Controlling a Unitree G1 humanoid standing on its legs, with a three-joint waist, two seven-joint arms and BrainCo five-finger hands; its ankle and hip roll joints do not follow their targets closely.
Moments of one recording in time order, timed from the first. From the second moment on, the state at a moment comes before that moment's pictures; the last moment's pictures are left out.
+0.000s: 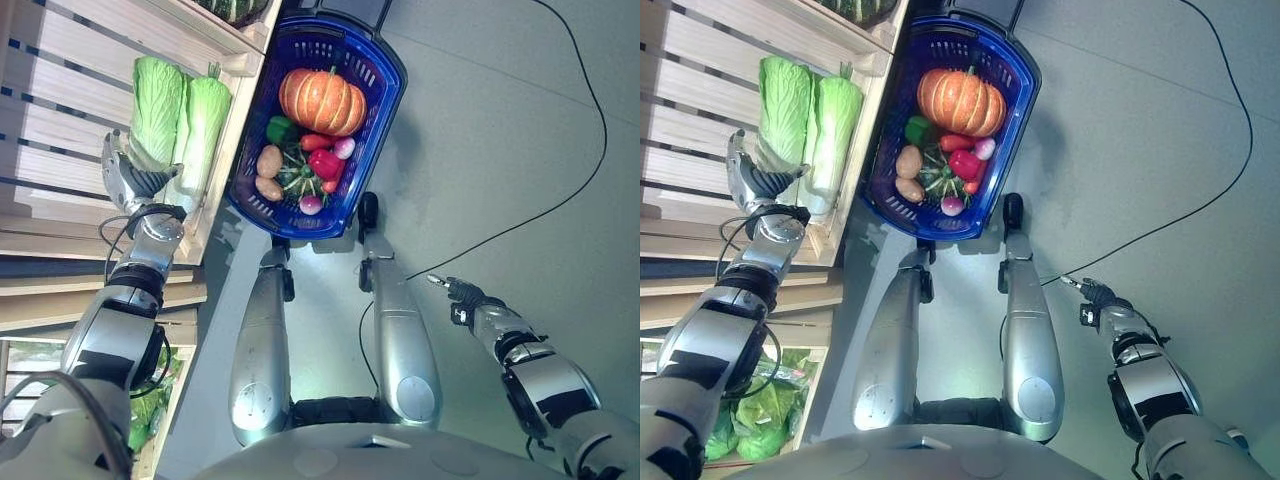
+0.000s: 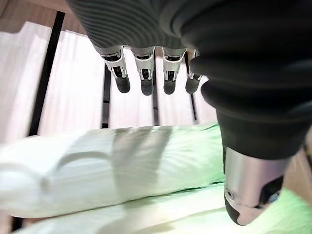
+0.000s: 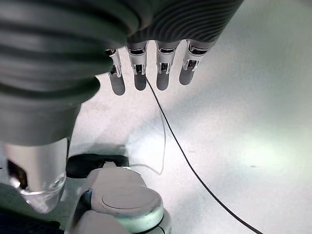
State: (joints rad) left arm -0.73 0.56 -0.27 1.10 0.00 -0.10 0.75; right arm -0.48 -0.41 0.24 1.29 0.46 0.09 0.03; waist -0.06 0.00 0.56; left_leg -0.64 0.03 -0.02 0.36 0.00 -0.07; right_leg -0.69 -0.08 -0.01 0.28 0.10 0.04
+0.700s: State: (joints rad) left arm -0.85 0.56 -0.29 1.29 -0.05 0.01 0.62; right arm -0.56 -0.42 0.28 1.29 0.47 0.11 0.06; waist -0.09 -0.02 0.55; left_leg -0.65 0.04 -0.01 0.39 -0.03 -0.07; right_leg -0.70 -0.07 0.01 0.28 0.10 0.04
